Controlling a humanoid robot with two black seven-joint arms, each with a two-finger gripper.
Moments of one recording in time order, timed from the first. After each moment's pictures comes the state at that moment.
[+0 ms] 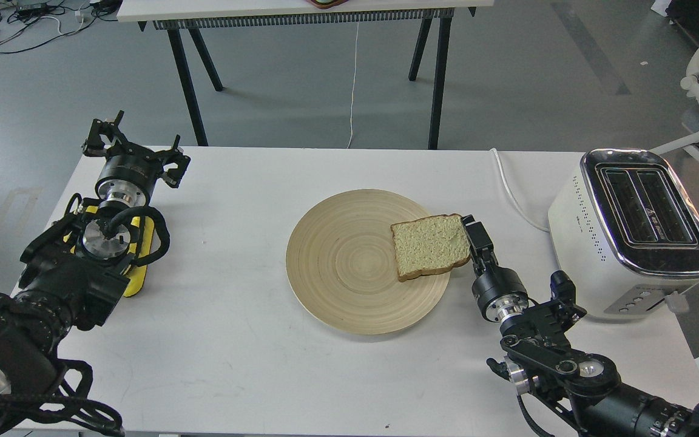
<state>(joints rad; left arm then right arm) -0.83 0.12 -0.65 -0.17 -0.55 -0.49 -0.21 0.47 -0.11 0.35 0.78 -0.63 -0.49 0.49</state>
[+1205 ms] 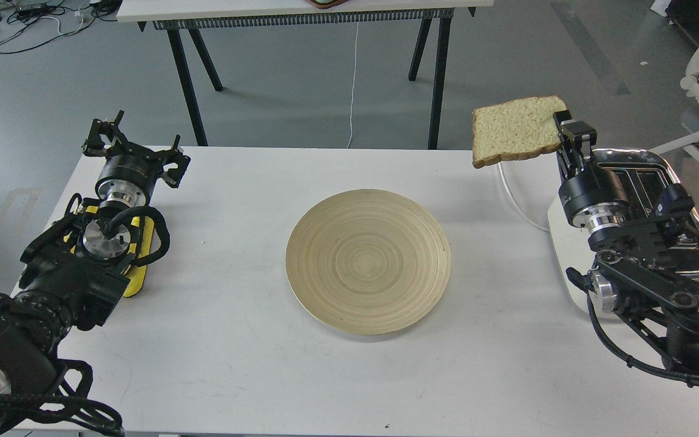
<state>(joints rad) -0.83 0.12 -0.65 -0.17 -0.55 -0.49 -0.21 0.58 -0.54 0.61 1.14 -0.63 -0.49 0.49</state>
